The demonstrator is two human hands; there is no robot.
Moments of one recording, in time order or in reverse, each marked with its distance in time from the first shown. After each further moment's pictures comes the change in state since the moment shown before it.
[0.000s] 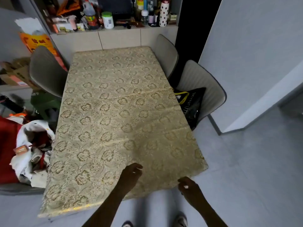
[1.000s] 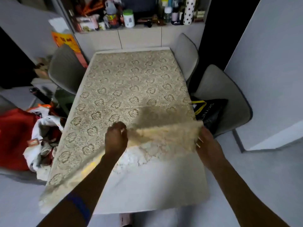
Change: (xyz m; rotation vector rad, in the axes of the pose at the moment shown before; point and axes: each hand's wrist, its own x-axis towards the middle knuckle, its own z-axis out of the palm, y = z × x) left_hand 0.106 0.126 -0.045 0.573 0.632 0.332; right_hand 0.134 -0.134 -0.176 1.162 -0.161 -0.061
